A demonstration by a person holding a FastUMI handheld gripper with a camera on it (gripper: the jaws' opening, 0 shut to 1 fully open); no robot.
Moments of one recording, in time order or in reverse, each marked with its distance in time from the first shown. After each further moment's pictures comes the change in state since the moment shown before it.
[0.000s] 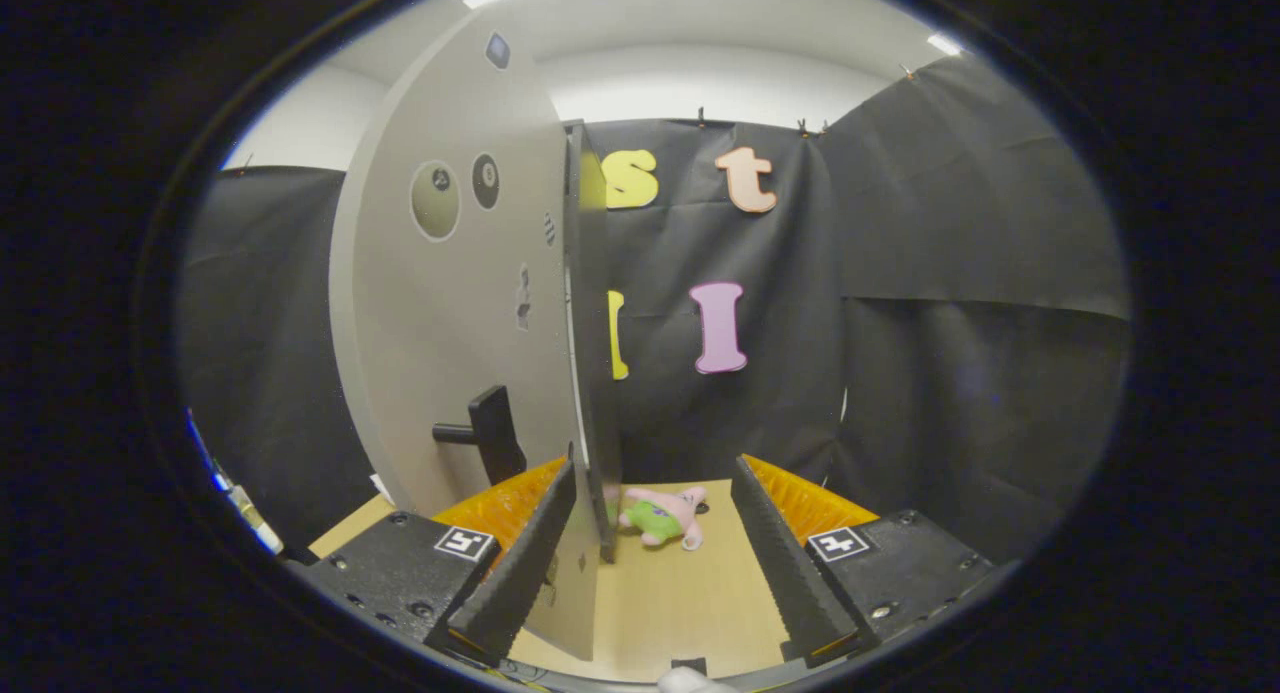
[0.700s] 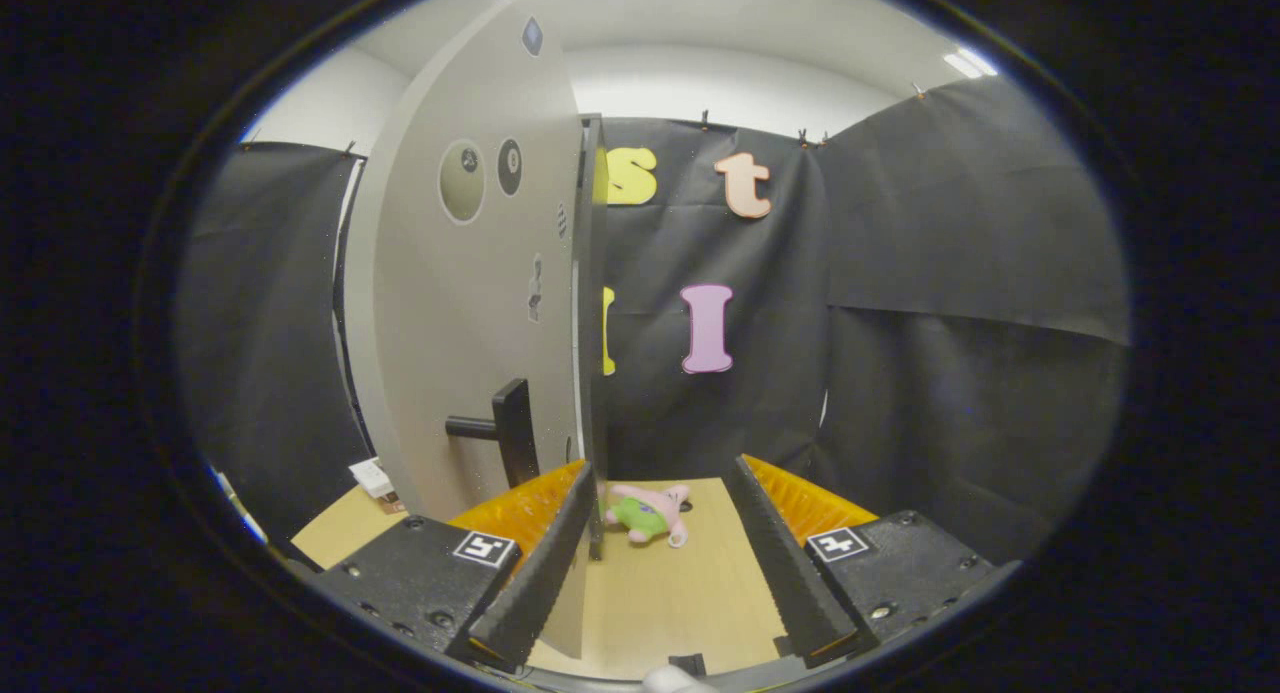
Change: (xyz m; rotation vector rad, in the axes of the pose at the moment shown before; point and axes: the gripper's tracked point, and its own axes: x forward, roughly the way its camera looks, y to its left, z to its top) arm -0.007 0.029 0.000 -0.028 0.010 -0.067
